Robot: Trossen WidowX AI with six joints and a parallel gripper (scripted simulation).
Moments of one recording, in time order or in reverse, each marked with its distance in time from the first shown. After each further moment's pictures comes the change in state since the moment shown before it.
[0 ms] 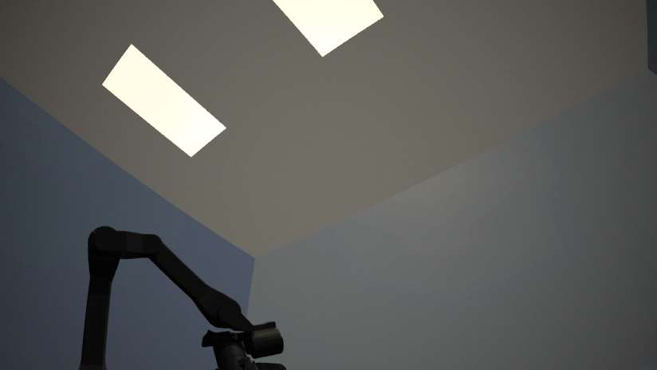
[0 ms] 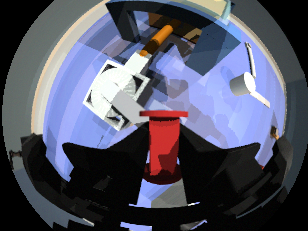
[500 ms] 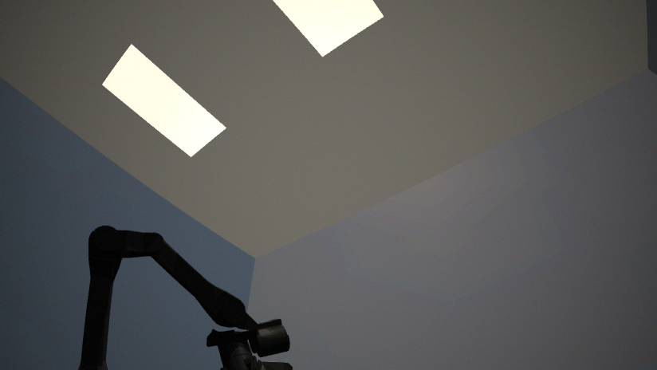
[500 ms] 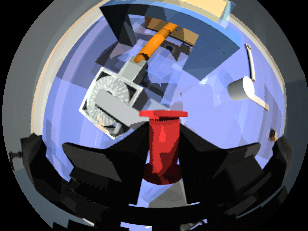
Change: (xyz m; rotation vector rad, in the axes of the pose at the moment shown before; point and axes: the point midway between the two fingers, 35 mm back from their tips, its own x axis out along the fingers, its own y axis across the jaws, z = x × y) arm 0.006 -0.009 0.013 -0.001 -0.002 -0.004
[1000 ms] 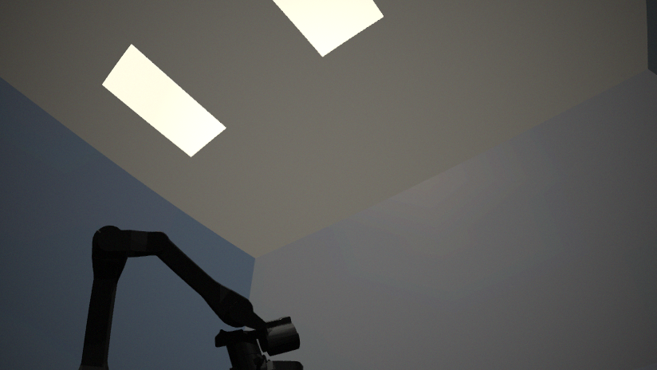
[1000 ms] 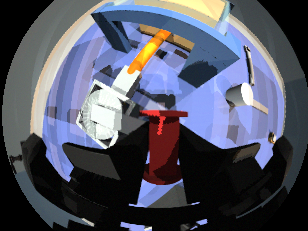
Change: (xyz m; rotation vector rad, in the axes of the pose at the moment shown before) arm 0.009 -0.009 0.019 0.011 -0.007 -0.012
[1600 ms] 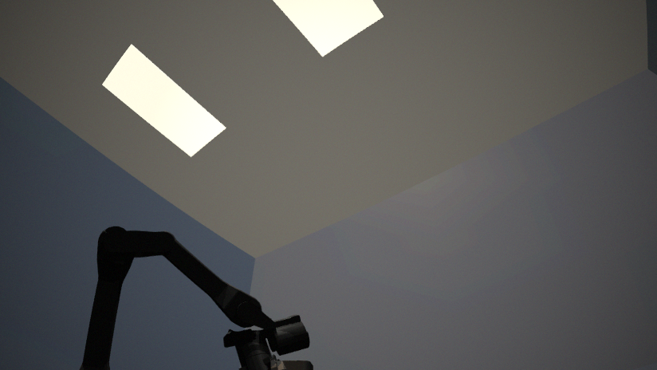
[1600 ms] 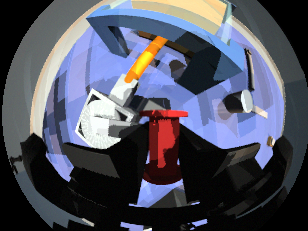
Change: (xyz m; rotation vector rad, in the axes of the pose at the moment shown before) arm 0.008 -0.003 0.016 -0.004 0.003 -0.005
